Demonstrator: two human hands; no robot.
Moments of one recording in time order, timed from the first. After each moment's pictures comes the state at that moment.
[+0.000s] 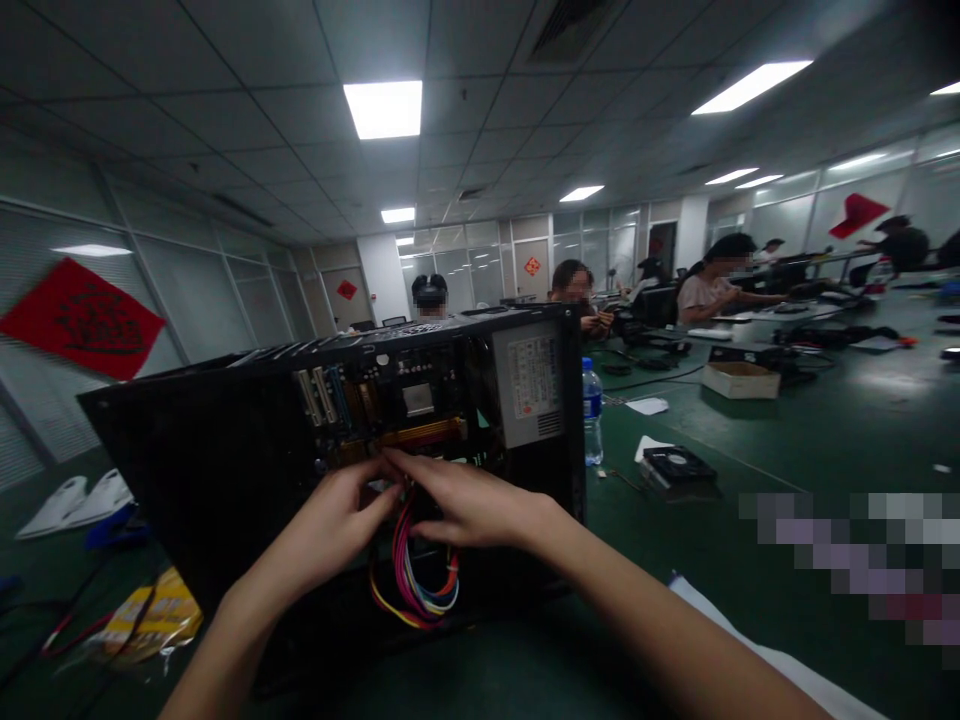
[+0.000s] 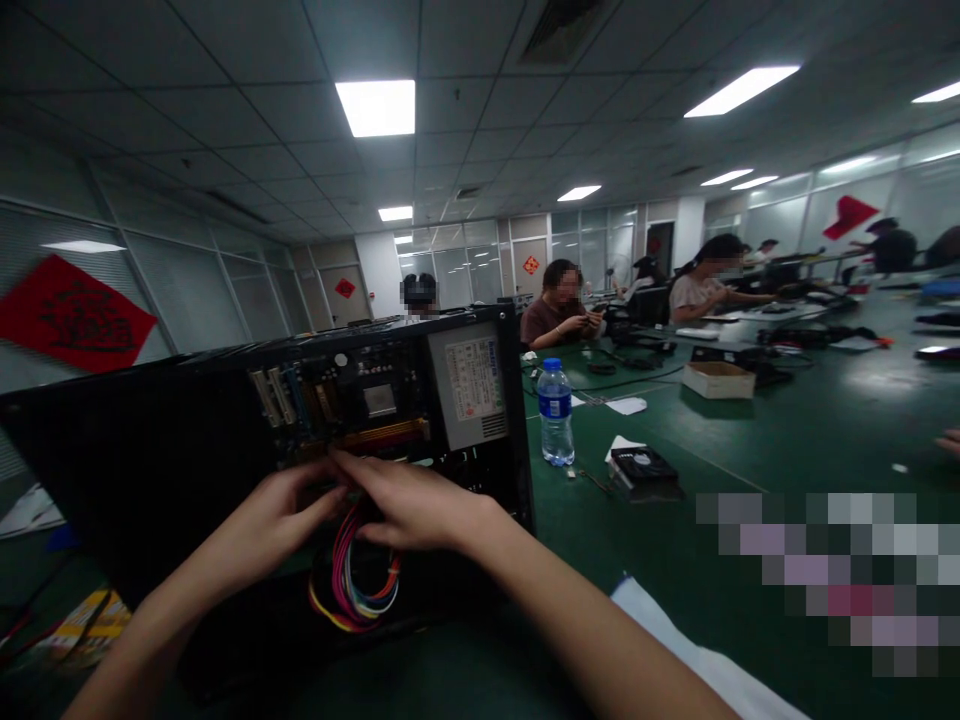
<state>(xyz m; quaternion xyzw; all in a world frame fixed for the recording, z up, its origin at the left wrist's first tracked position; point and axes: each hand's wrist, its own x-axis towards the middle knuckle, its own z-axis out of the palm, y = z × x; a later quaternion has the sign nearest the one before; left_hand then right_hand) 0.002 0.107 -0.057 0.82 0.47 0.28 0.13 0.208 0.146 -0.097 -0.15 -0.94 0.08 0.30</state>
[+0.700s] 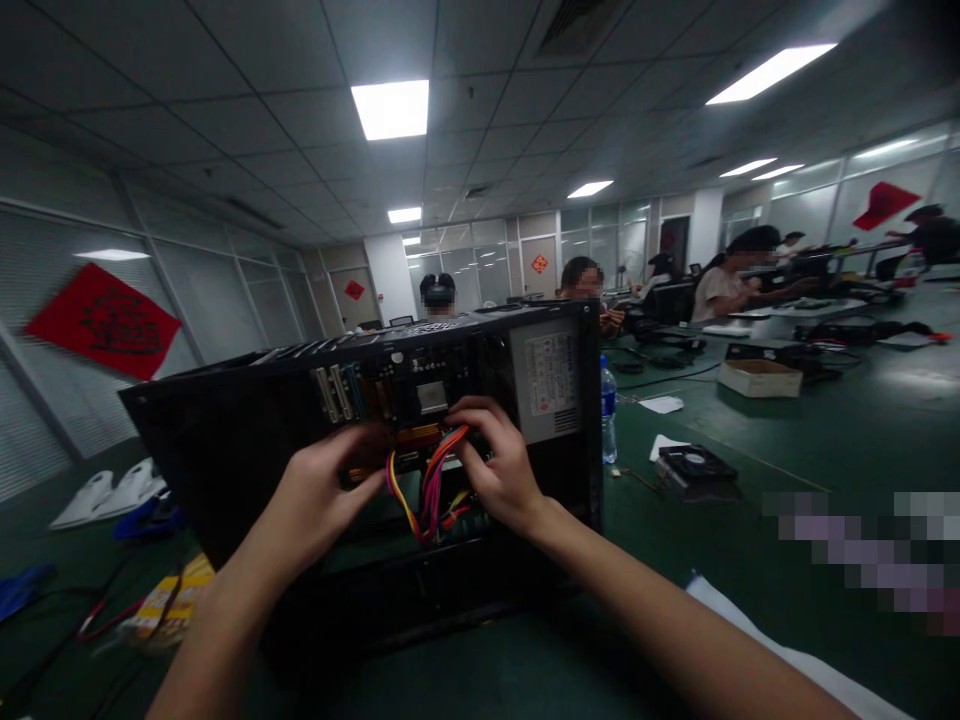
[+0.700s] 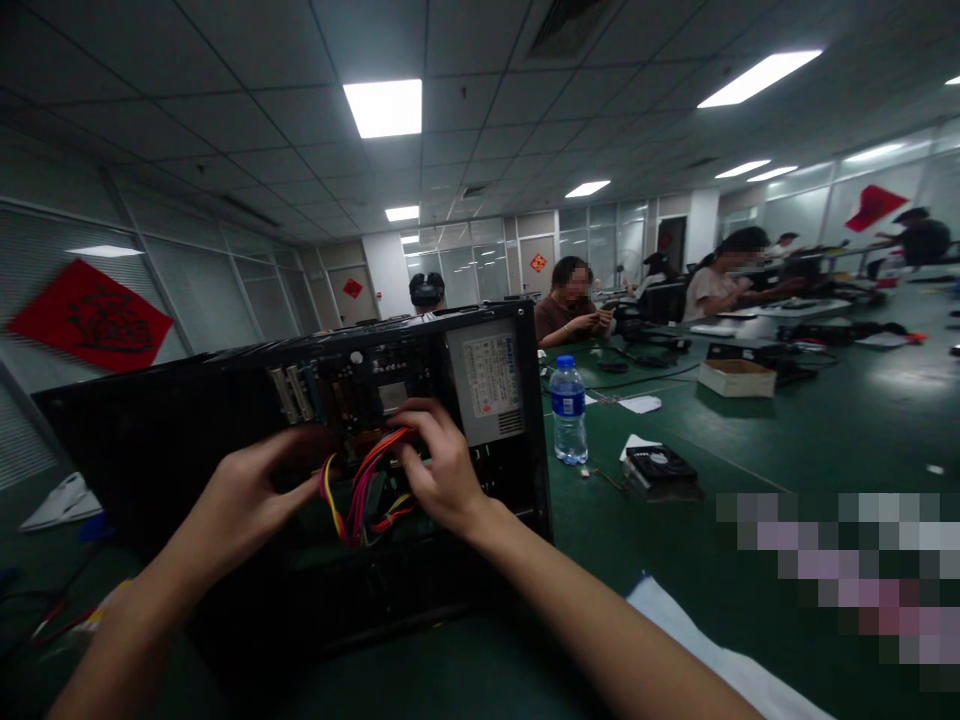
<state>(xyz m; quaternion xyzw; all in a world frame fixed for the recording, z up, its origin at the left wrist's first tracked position) -0.020 0.096 -0.029 0.83 0.44 0.34 -0.03 0.196 0.146 -0.098 -0.18 -0.71 0.04 0.68</state>
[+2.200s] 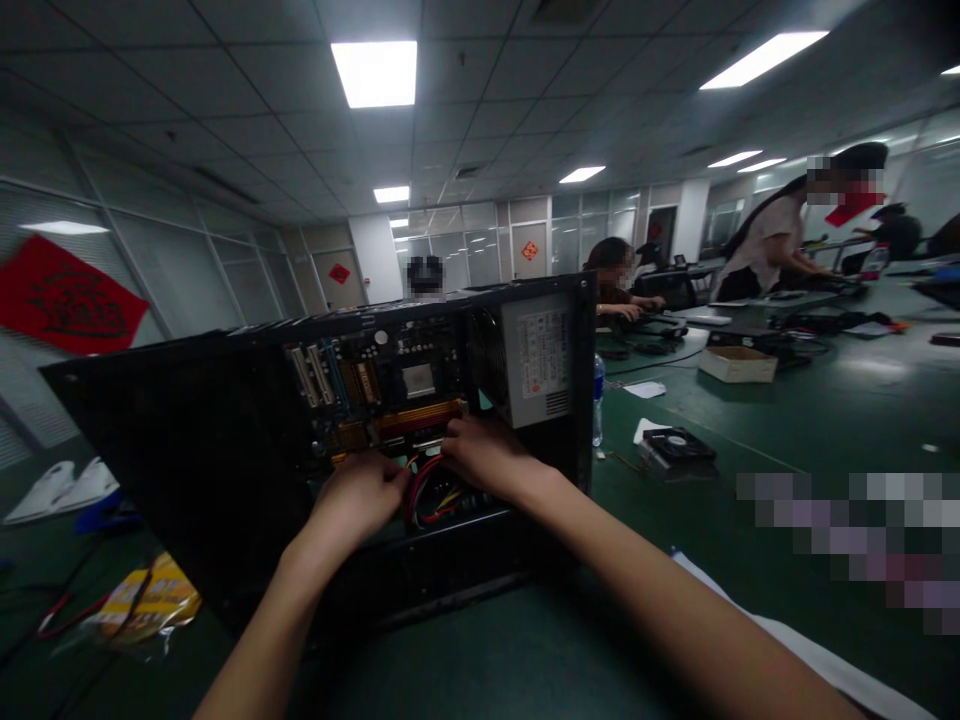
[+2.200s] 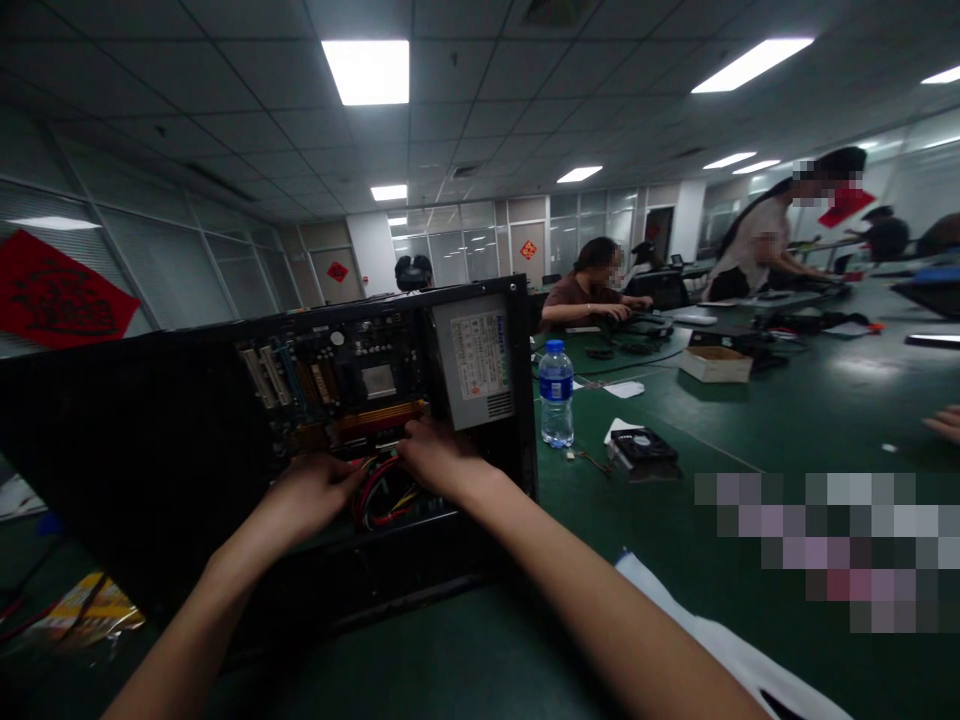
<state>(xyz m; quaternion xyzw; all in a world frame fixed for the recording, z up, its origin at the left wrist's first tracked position) 0.016 0.135 -0.080 0.76 0.63 0.12 0.06 0.209 0.170 -0.103 -0.41 -0.89 -0.13 0.17</state>
